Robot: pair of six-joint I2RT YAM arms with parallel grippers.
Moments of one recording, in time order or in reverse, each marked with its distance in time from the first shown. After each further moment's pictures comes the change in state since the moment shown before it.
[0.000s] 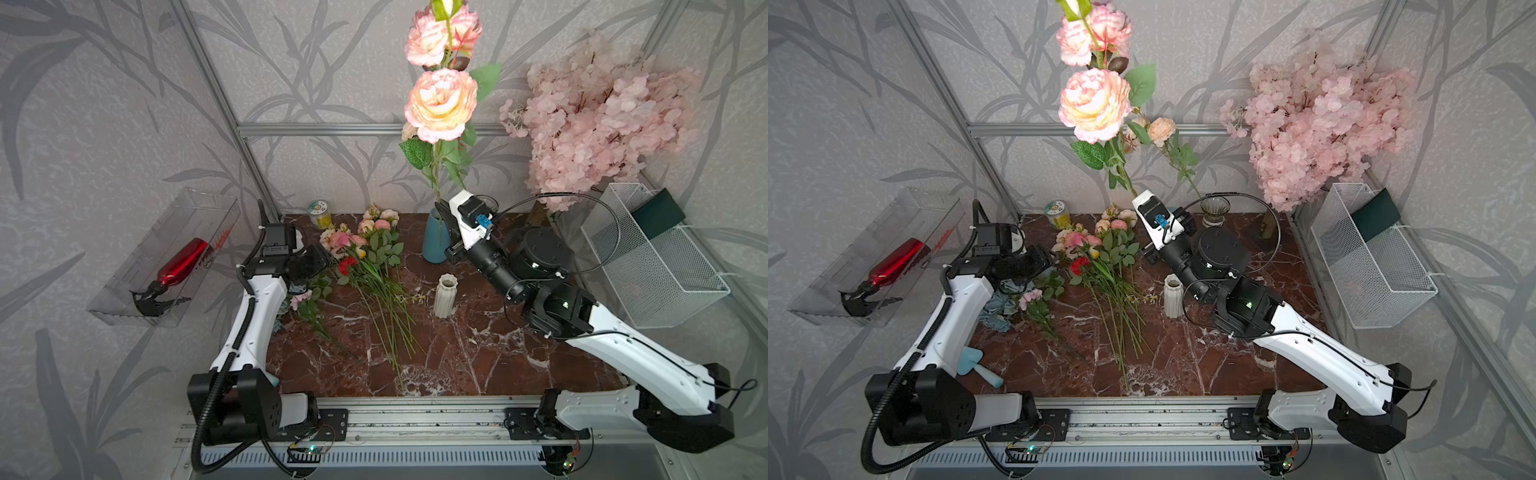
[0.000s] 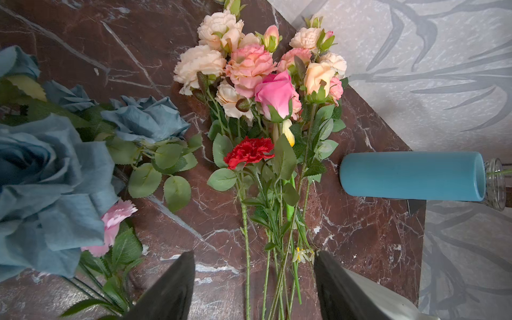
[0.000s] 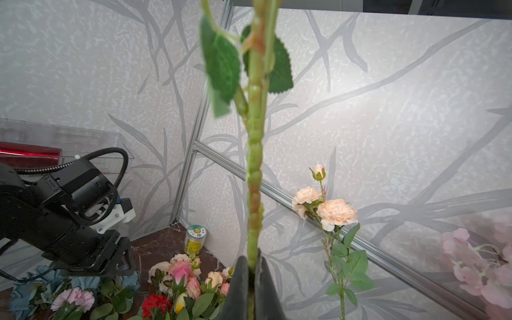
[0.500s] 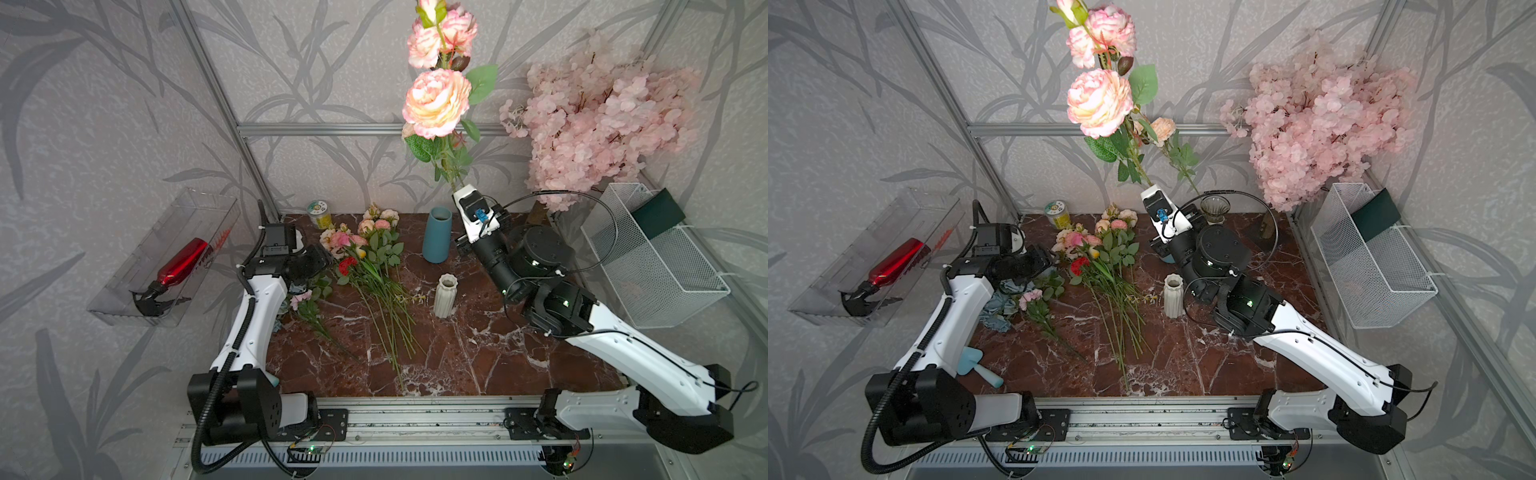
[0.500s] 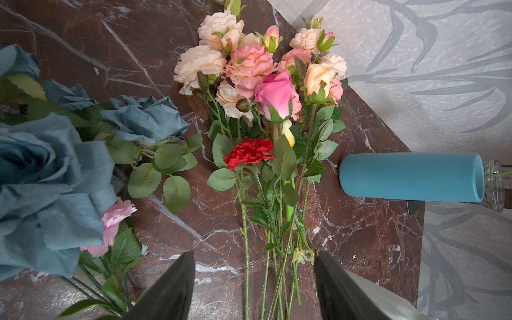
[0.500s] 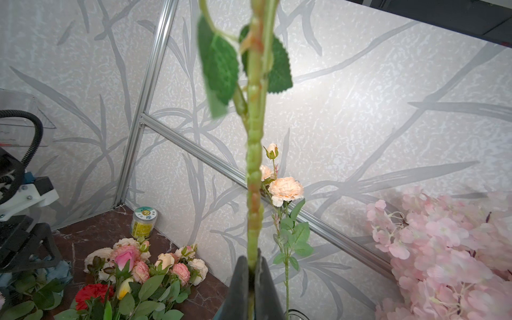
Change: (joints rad) left arm 0.000 0.000 -0.001 0.002 0.000 -0.004; right arm -0.040 0.000 0.000 -0.013 0.172 -0.090
